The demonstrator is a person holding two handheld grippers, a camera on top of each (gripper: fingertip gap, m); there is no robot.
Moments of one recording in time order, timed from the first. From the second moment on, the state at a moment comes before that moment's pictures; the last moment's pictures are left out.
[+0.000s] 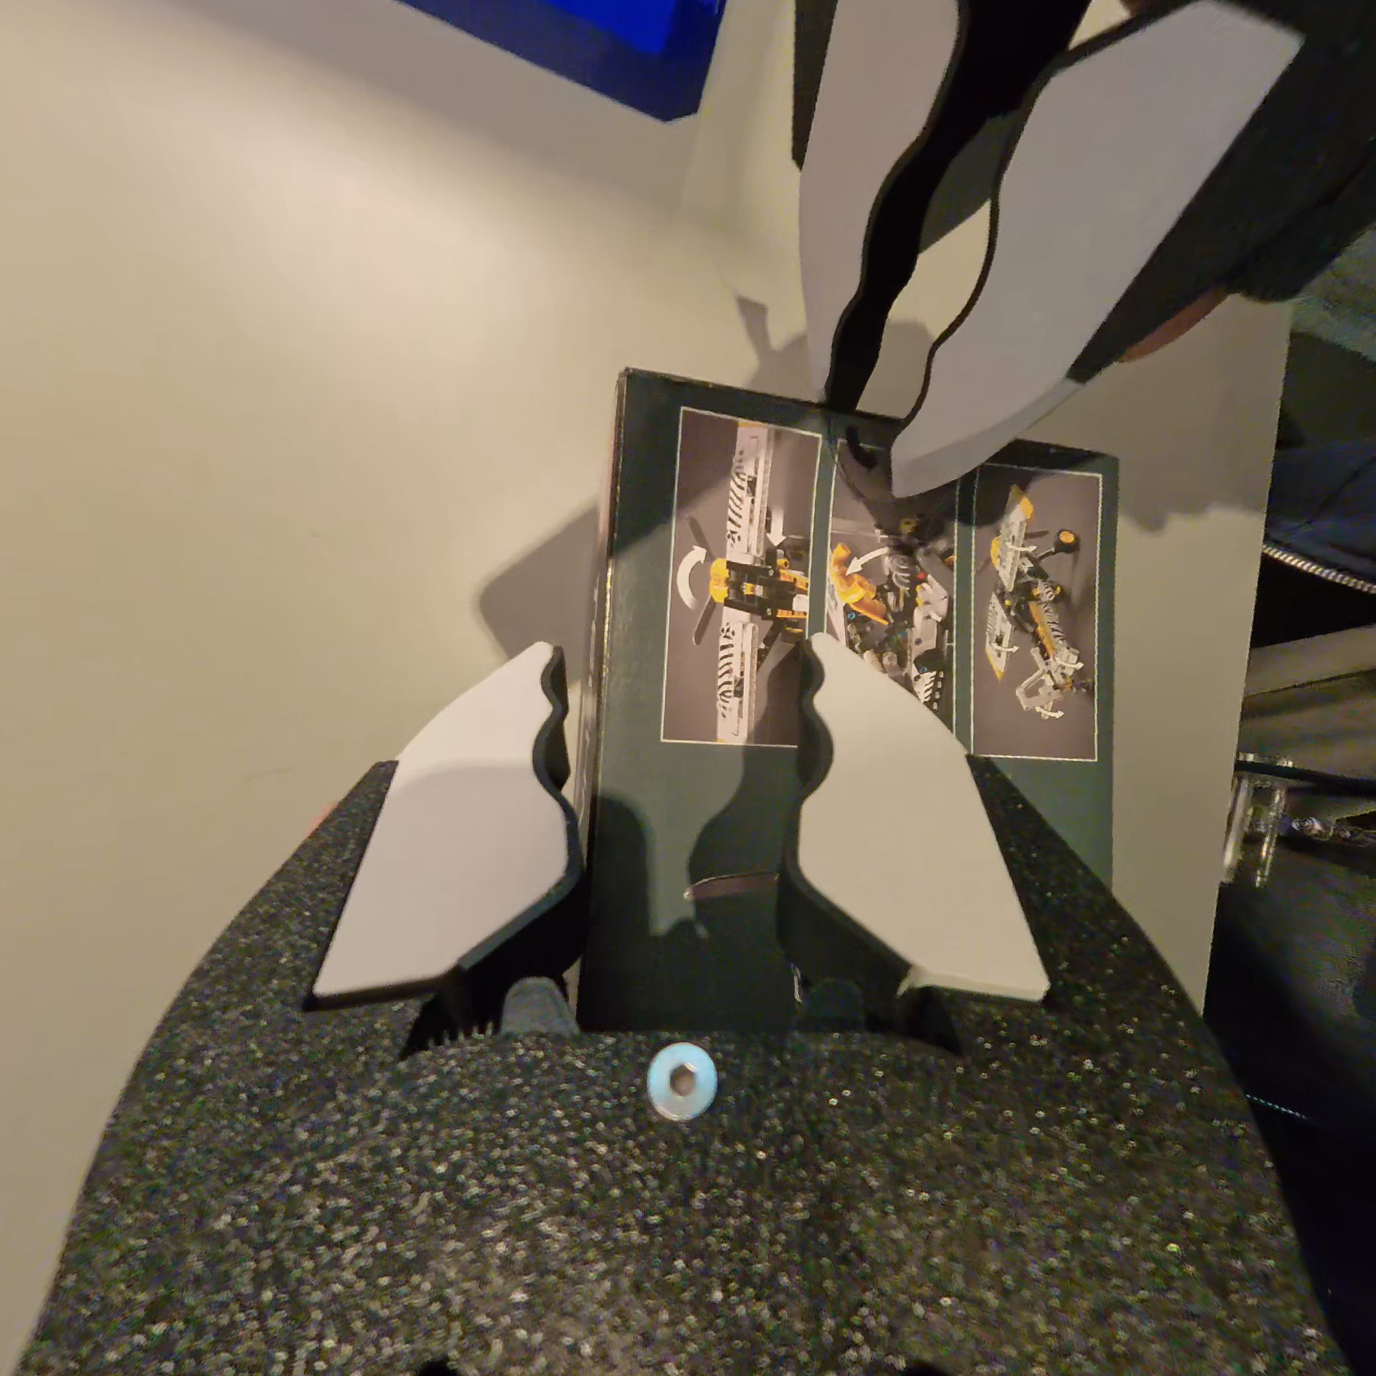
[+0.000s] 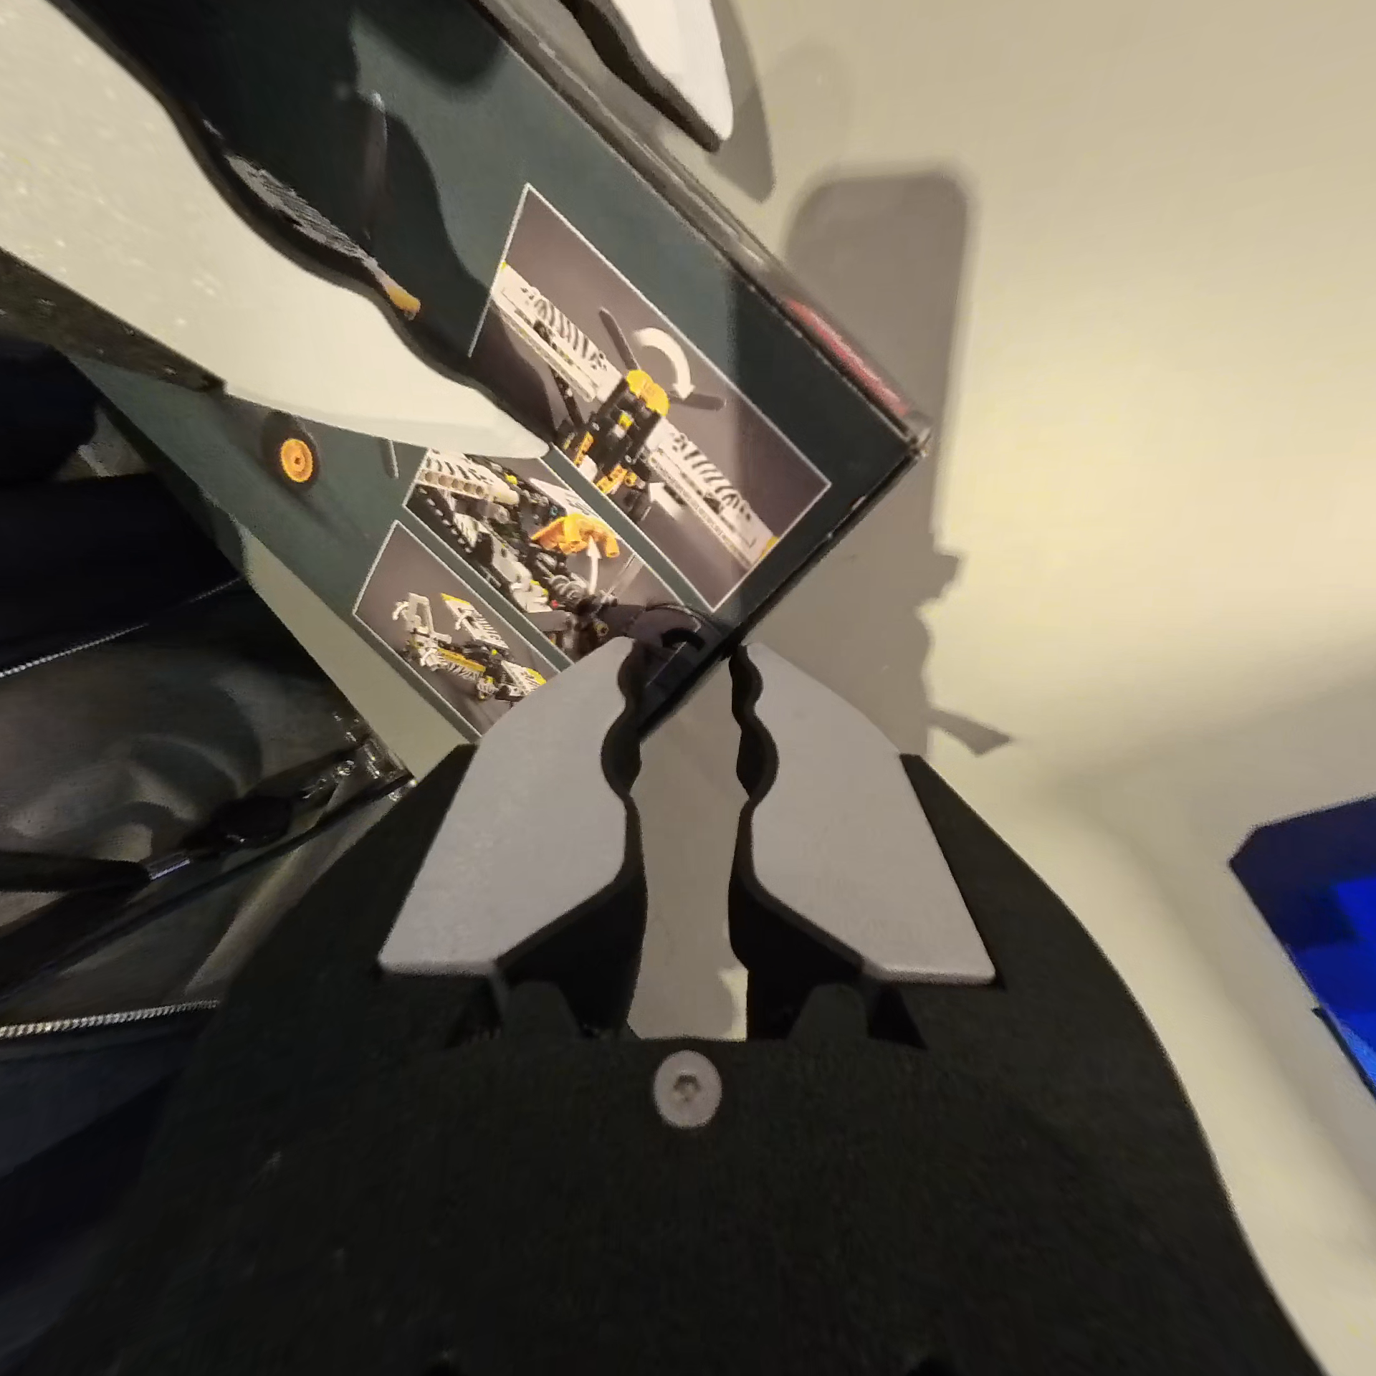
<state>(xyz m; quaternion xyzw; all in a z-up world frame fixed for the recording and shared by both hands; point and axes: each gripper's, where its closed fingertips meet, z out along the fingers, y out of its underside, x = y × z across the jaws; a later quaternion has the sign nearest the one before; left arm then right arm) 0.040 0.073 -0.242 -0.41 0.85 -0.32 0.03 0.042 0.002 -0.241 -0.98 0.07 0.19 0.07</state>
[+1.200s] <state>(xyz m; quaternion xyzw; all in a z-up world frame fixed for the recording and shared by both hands) 0.040 0.074 -0.240 -0.42 0.84 -0.34 0.02 0.053 0.010 -0.240 -0.96 0.09 0.22 0.17</state>
